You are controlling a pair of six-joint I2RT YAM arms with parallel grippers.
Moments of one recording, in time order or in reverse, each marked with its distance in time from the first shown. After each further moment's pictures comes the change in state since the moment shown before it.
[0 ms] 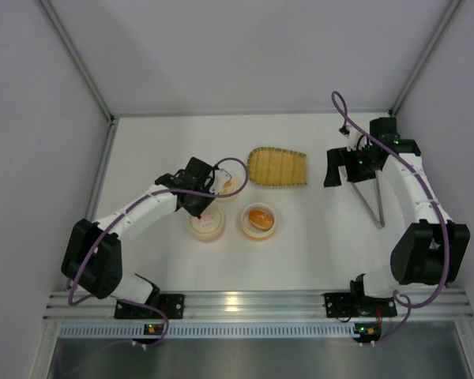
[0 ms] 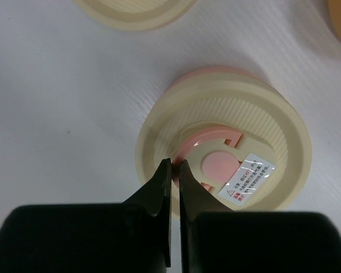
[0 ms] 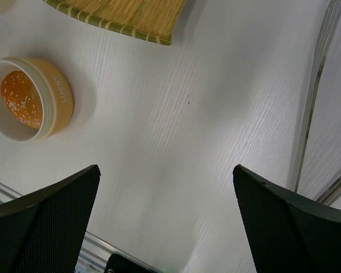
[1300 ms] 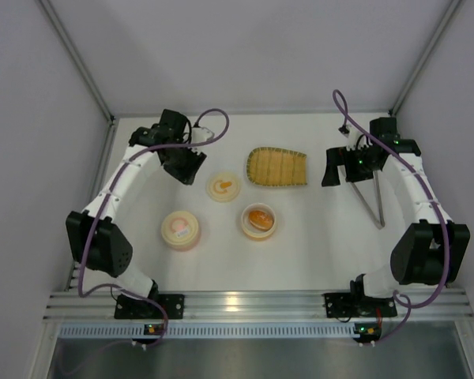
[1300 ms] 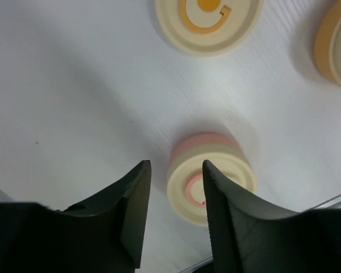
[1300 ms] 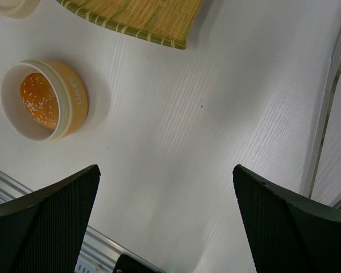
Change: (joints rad) left arm 0.215 0.115 0.538 -0.407 0.139 0.127; right arm 0.000 0.000 0.002 0.001 -0.045 0.018
